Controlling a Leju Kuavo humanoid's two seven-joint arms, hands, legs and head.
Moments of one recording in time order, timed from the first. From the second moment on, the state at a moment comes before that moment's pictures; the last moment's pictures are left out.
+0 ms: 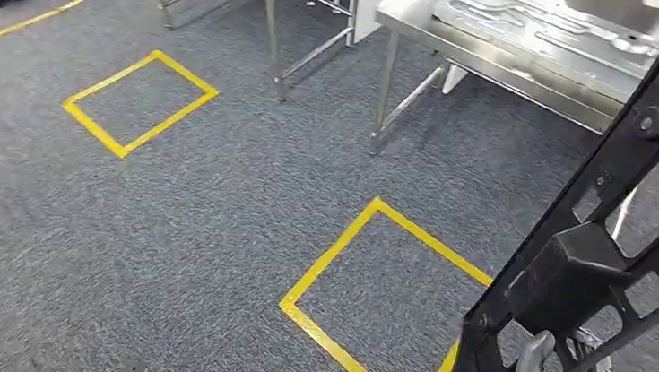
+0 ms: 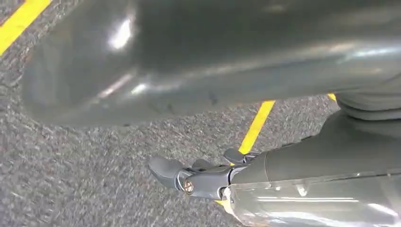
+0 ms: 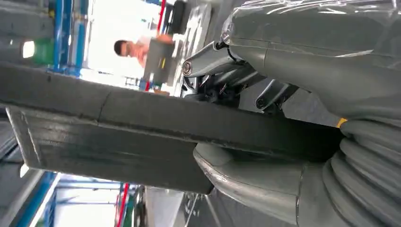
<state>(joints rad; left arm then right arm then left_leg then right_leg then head) -0.10 0.06 0.05 -0.24 -0.05 0.10 -0.27 0.46 -0.03 0.27 -2.07 0.20 -0.70 -0.45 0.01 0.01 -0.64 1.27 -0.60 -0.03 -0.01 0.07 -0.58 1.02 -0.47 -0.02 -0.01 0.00</state>
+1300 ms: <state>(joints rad) -0.10 0.08 0.05 -0.23 -0.05 0.06 -0.29 0.46 -0.02 0.26 -2.07 0.25 -0.70 -0.43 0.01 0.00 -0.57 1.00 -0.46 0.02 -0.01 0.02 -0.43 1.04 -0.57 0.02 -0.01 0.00</state>
